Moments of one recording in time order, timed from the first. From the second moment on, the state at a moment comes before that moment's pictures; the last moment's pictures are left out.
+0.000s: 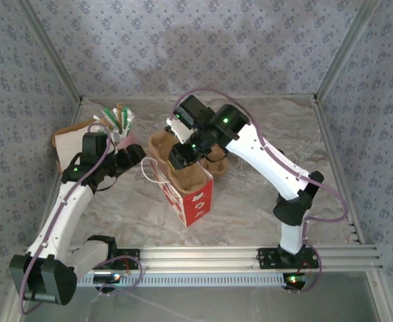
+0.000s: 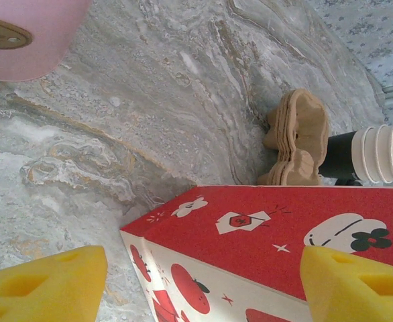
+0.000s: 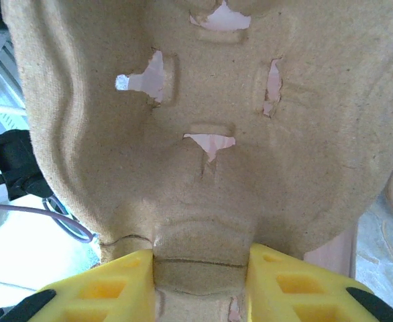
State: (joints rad) left arm -0.15 1.01 0.89 -0.64 0.34 -0.67; right arm 0.92 1.85 2.20 -1.40 -0.26 0.25
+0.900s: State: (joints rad) left arm -0.15 1.01 0.88 -0.63 0.33 -0.67; right arm 0.89 1.89 2.22 -1.47 -0.27 0.24
